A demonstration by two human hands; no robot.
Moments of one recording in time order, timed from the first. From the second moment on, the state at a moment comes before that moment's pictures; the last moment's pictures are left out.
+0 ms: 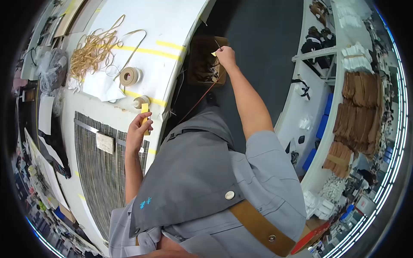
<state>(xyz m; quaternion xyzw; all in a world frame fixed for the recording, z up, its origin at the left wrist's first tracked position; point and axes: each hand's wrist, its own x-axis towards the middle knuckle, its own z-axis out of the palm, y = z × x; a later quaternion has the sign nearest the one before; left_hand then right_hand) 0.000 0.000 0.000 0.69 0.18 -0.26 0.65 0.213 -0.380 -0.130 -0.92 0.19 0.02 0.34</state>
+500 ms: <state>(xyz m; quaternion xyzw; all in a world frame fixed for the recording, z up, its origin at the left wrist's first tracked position) 0.015 -0.160 0.010 0.64 0.28 -0.23 0.68 0.298 -0.435 -0.167 -0.92 0.07 0.09 0.38</state>
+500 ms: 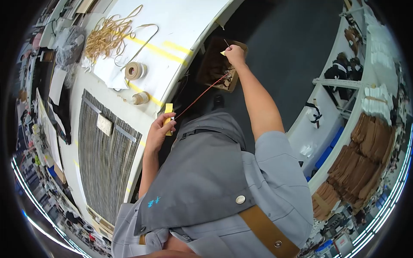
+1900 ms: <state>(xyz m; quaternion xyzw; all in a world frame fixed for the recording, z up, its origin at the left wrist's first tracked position) 0.030 -0.150 0.016 0.66 0.28 -0.21 0.67 0.312 -0.422 -0.182 -0.89 0.08 0.13 0.42</state>
